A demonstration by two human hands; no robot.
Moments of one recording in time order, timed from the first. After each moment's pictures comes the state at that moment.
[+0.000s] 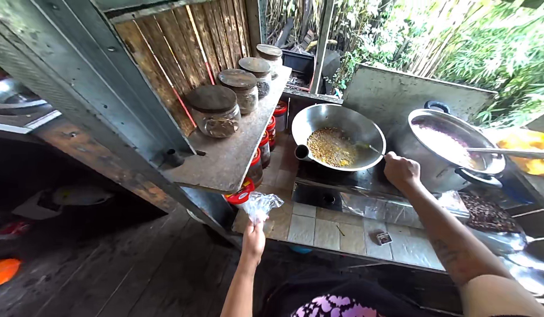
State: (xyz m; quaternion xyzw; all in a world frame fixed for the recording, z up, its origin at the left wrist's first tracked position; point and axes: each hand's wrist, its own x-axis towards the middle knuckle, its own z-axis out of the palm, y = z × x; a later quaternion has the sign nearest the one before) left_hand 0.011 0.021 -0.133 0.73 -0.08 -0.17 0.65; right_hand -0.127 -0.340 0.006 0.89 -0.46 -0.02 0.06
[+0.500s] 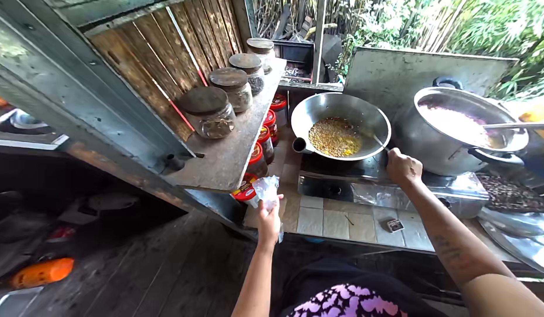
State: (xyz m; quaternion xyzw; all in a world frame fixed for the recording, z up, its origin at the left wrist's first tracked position) left_hand 0.017 -0.009 -0.123 0.71 -0.14 -0.10 0.68; right_hand -0.143 -0.336 -0.033 0.87 -0.49 0.04 -0.03
